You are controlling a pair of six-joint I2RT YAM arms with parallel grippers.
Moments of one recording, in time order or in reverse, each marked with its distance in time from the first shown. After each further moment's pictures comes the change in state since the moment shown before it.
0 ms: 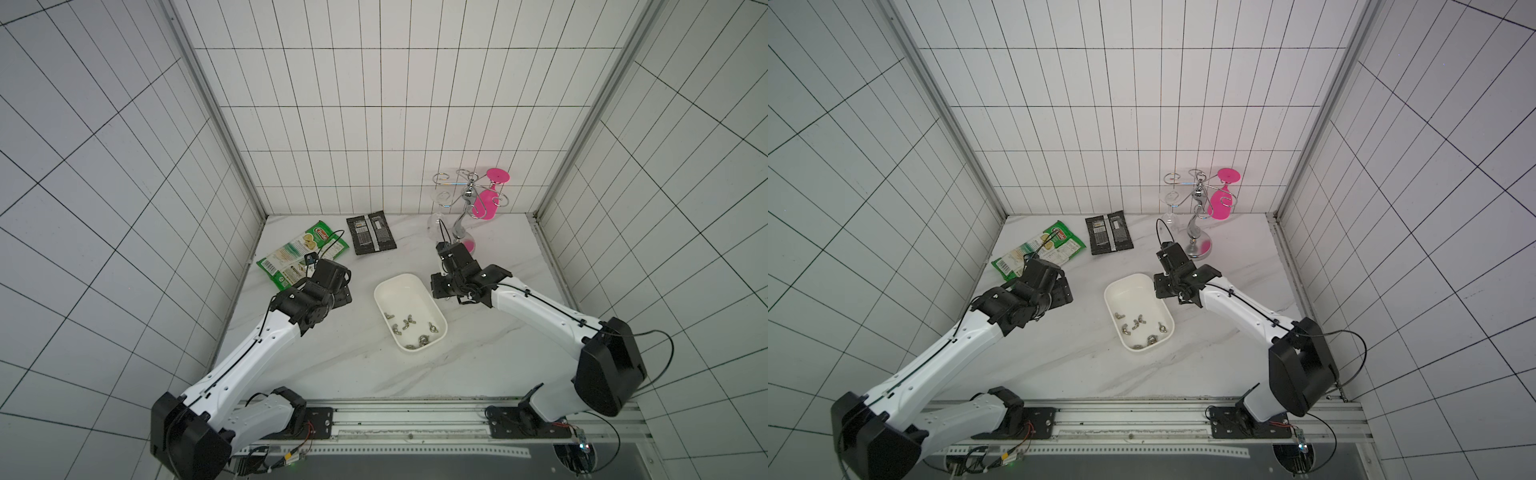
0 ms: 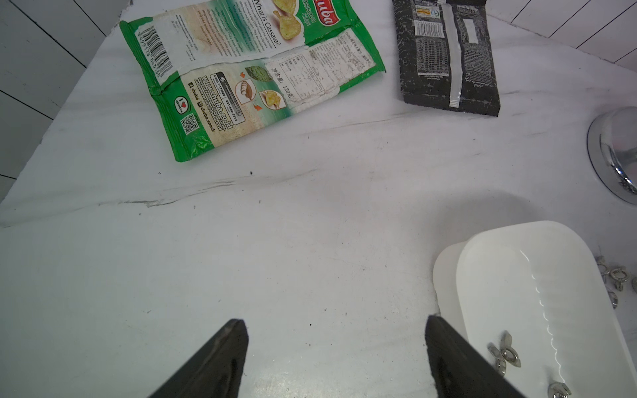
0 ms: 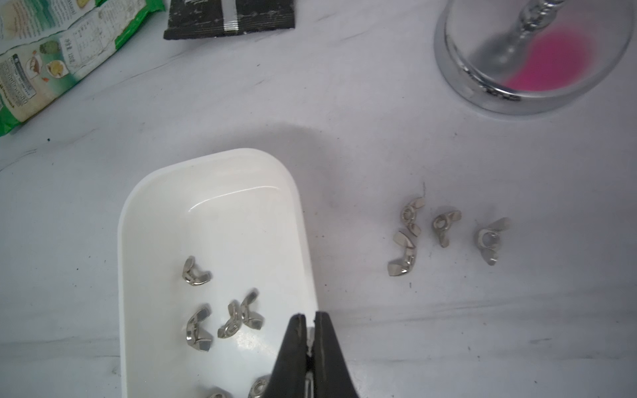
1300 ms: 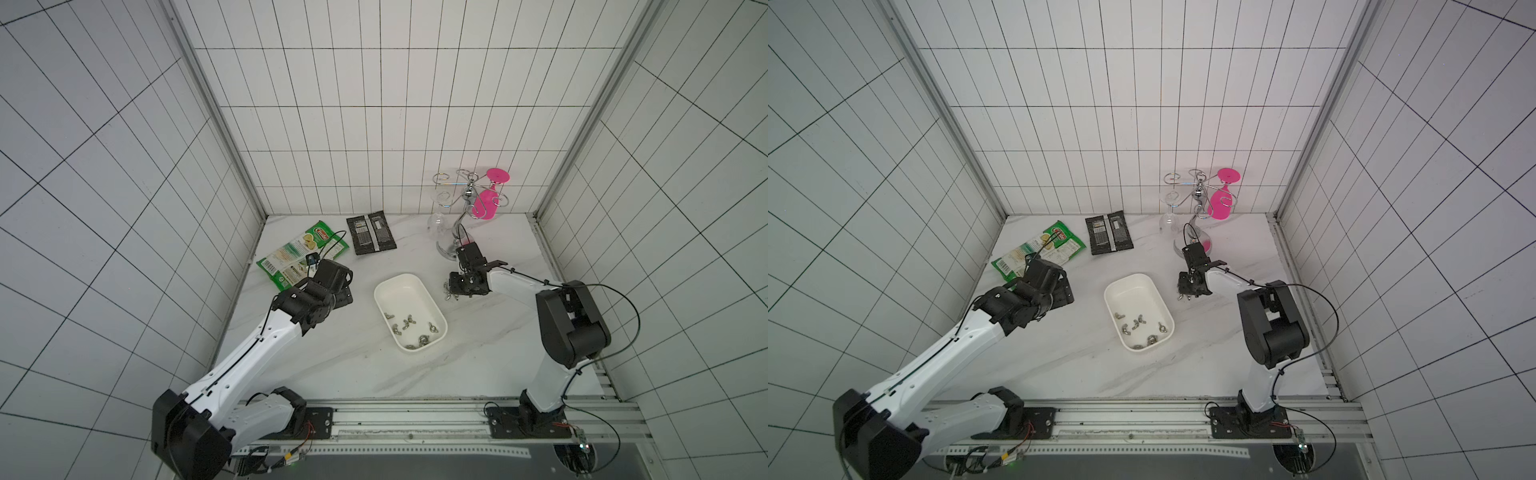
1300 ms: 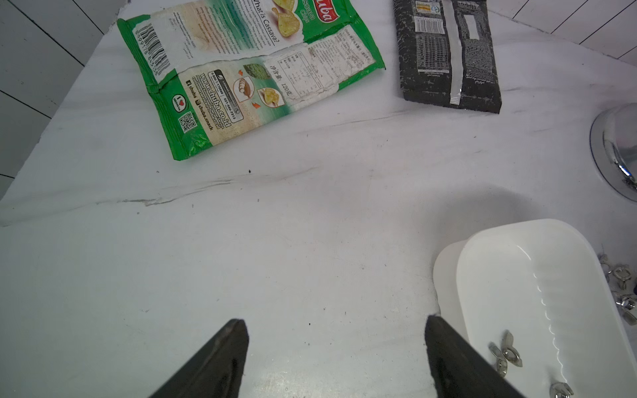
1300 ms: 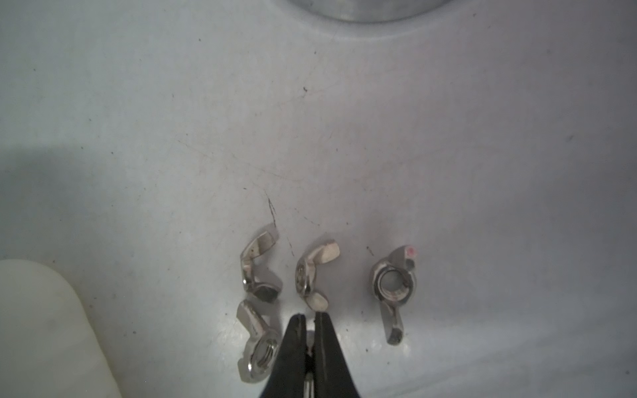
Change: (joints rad) left arm -0.011 0.008 0.000 0.000 -0.008 -0.008; right arm -0.234 0.296 -0.026 0.141 -0.040 -0.011
